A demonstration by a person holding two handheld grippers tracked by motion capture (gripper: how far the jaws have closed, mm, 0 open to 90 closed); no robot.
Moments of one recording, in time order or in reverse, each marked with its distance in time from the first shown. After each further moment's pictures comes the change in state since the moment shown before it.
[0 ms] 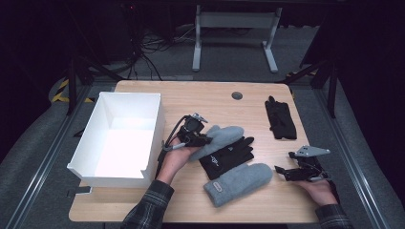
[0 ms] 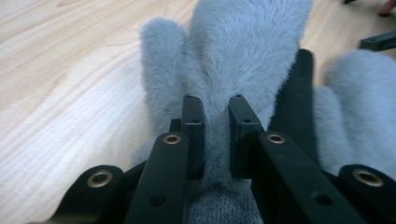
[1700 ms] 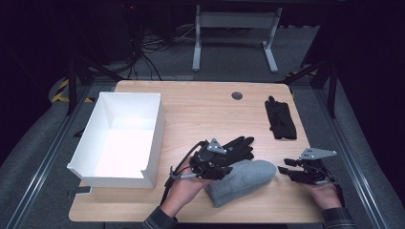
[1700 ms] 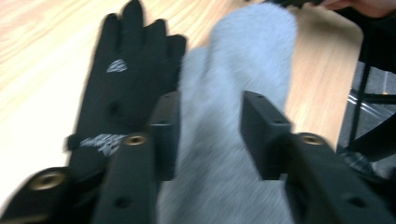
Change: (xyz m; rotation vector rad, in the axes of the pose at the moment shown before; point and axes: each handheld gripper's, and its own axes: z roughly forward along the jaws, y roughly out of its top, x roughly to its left) left arm -0.085 -0.034 -0.021 -0.032 -0.058 0.136; right arm 0.019 0.008 -0.031 0.003 0.084 -0.004
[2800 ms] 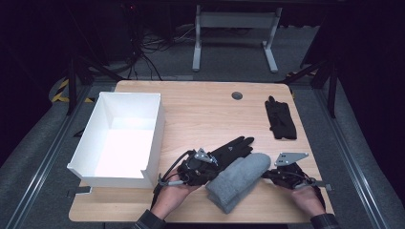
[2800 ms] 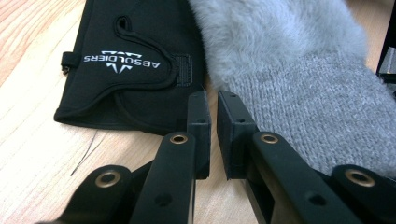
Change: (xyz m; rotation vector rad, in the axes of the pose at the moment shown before) left arm 0.013 -0.040 0.014 0.084 -0.039 -0.026; right arm 0.046 0.023 0.040 0.069 0.145 -0.123
